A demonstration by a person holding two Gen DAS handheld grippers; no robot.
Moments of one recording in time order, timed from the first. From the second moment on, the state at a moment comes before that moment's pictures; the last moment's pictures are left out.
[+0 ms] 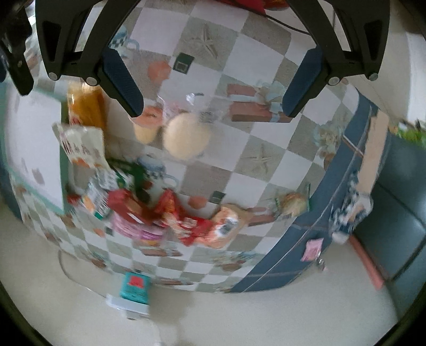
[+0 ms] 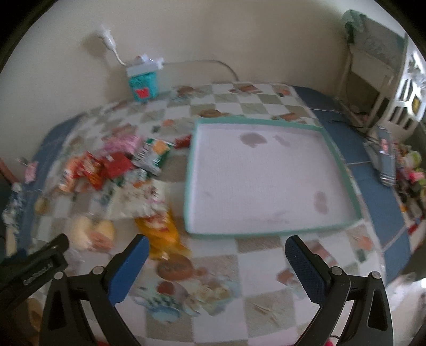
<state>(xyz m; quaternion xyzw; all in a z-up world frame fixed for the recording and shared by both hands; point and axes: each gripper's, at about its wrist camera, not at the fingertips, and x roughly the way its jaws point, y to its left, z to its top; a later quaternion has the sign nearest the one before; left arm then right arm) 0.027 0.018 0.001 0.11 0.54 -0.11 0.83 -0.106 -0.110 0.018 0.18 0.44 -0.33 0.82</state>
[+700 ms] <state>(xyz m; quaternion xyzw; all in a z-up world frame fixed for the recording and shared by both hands) 0.086 0.010 -0.054 0.04 0.63 -0.14 0.76 -0.016 -0.119 -0.025 0.26 0.51 -0.21 0.79</state>
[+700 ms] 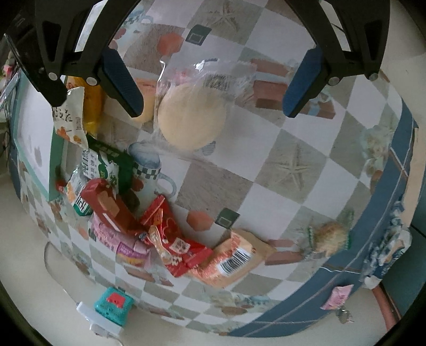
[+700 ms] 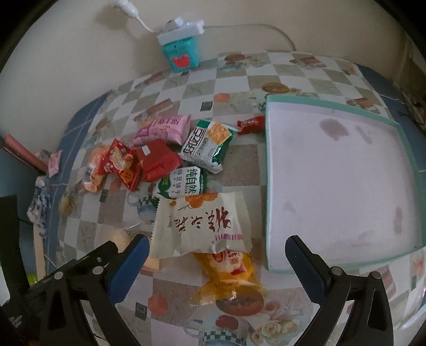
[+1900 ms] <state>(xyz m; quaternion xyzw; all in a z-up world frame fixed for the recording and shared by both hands) 0.098 0.046 -0.072 0.01 0.65 -0.11 0.75 -0.015 -0.137 -0.038 0.30 0.51 -0.22 0.78</state>
